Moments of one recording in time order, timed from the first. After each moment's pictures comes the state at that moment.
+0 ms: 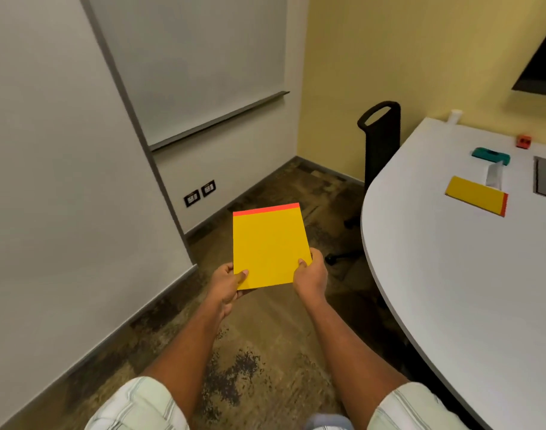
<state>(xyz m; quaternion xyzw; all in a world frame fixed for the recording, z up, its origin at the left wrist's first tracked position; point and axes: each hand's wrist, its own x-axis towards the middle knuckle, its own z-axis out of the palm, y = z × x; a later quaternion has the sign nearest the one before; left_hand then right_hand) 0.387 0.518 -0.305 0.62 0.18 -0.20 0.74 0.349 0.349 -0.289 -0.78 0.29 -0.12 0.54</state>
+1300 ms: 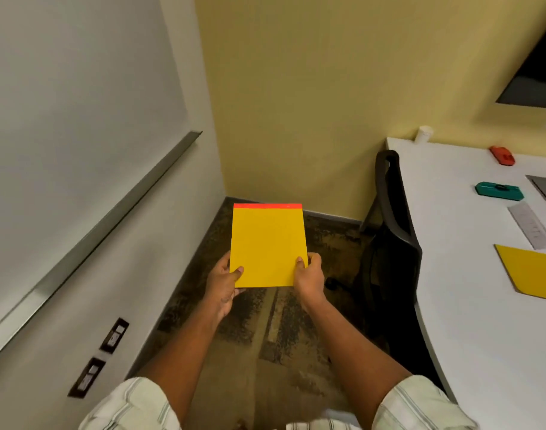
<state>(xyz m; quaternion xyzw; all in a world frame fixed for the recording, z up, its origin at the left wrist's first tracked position) 1.198 0.271 -0.330 0.61 -0.02 -0.33 0.71 1.086 0.127 -0.310 -0.66 0.47 -0.16 0.56</state>
